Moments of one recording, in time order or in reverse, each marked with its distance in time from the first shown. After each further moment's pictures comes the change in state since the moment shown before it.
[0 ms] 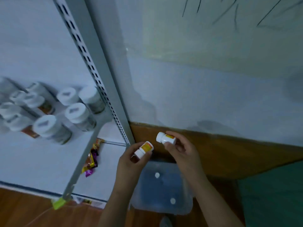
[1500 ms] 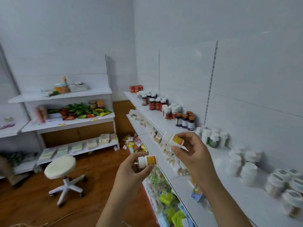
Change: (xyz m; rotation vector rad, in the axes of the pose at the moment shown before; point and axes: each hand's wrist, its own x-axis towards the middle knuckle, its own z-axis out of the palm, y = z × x) left_hand -0.243 0.022 -0.601 -0.091 0.868 0.165; right_hand -0.255 -0.186 0.581 0.081 -0.963 -0.556
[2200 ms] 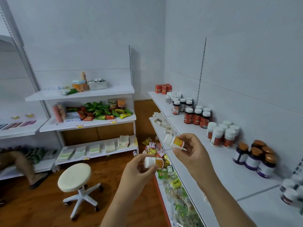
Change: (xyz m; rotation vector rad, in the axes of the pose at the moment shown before) left_hand 0.348 -0.089 -0.129 0.117 0.096 -0.026; right_hand 0.325 0.149 0.203 -0.053 -0.142 0.106
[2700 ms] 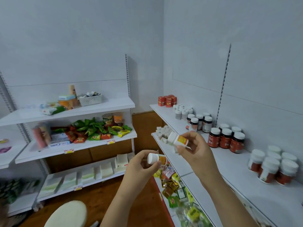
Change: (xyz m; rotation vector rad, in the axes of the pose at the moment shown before) left_hand 0.269 -0.048 -0.129 0.018 -0.112 0.126; right_hand 0.226 0.034 0.160 0.019 0.122 -0.033
